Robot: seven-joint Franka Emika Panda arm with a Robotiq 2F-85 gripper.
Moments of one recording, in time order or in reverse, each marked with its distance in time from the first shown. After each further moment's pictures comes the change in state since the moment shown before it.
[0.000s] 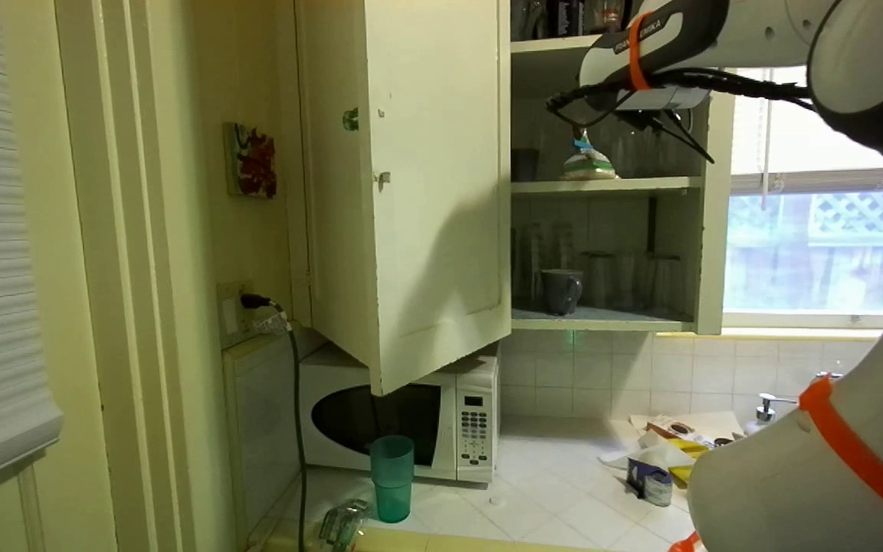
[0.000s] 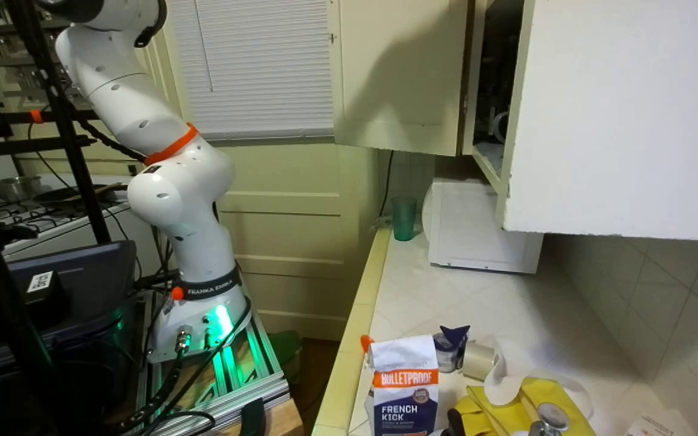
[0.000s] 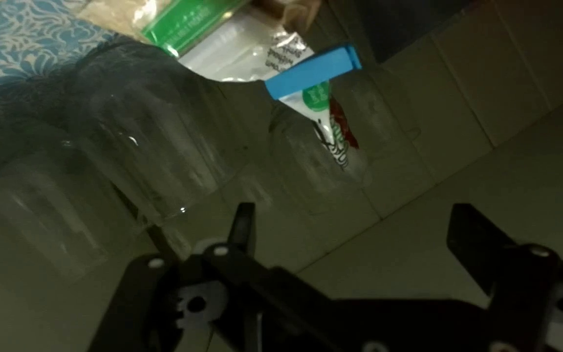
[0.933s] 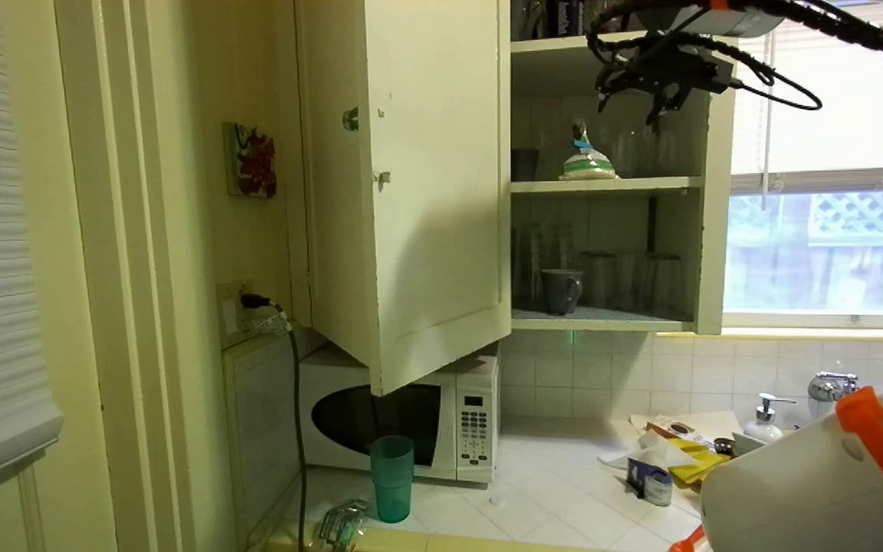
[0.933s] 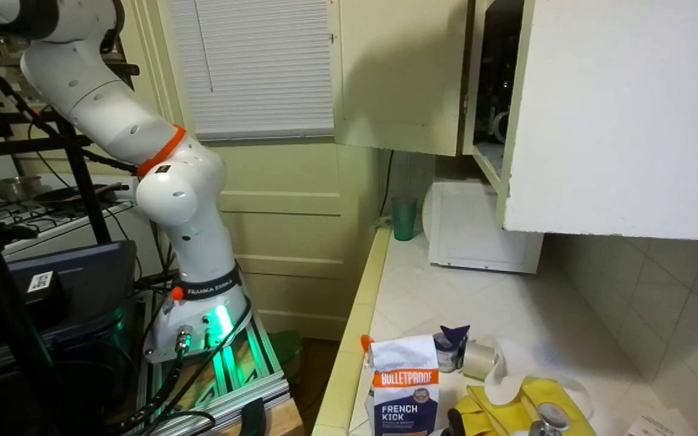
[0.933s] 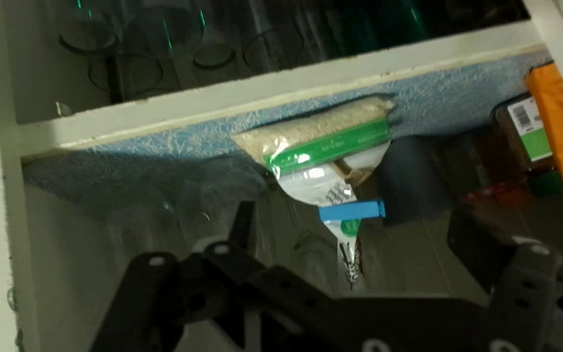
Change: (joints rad) arm 0.195 -0.177 -0.153 0.051 -0.010 -0.622 -0.365
